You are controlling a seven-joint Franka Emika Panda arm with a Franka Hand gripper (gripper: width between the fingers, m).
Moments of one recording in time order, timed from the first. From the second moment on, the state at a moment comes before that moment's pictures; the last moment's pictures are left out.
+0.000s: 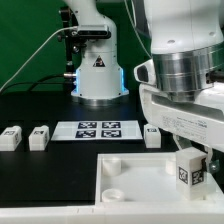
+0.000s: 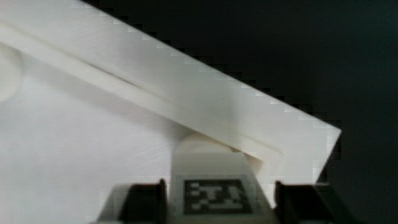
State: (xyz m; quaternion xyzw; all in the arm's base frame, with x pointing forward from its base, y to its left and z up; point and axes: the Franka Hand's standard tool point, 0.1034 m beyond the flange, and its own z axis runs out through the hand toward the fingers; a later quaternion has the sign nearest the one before) arm 0.625 0.130 0.069 -0.79 0.61 0.04 0.08
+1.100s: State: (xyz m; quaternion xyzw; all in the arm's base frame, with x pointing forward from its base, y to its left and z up) arm 0.601 0.135 0.069 -0.90 0.43 0.02 0.09
